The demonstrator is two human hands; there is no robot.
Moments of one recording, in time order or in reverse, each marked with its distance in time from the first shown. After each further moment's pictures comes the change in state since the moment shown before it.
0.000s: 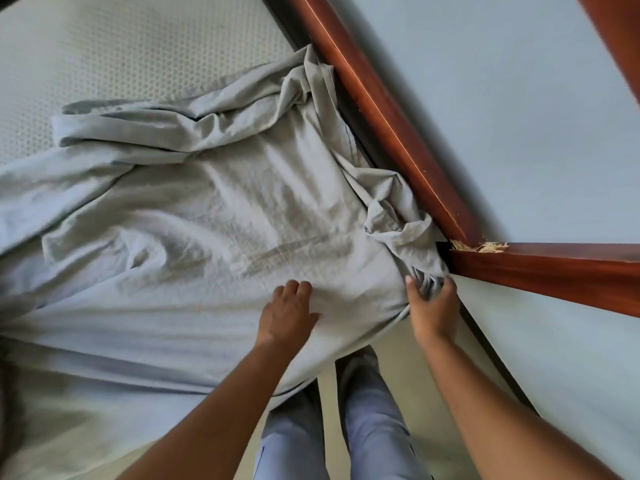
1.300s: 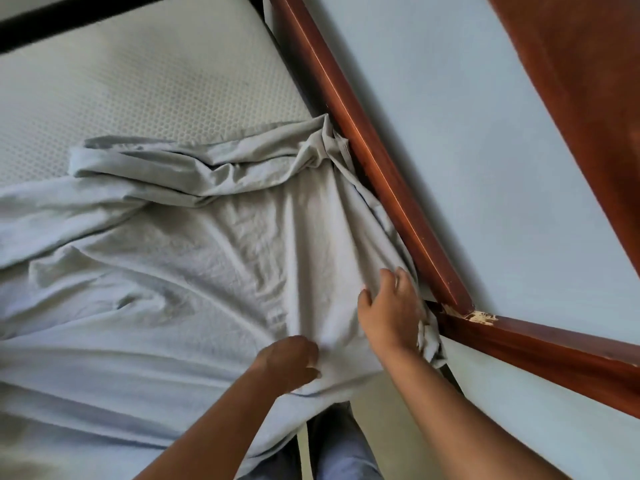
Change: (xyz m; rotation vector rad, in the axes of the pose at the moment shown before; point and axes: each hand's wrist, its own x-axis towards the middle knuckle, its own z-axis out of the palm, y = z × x) left_hand 0.024 -0.003 -0.026 -0.079 -0.335 0.133; right_hand -0.007 -0.121 0.026 -0.555 -0.059 -0.553
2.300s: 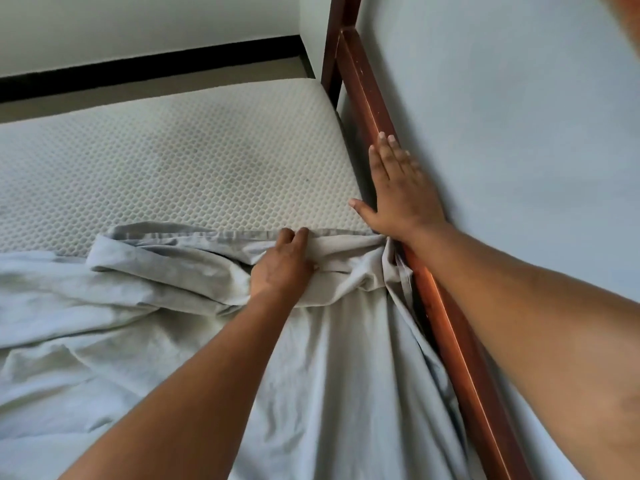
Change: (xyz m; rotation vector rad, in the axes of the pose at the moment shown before) left_hand 0.136 -0.082 -0.296 -0.234 0.759 -0.300; right_hand 0.362 -0.226 -0.044 -0.428 0.178 -0.913
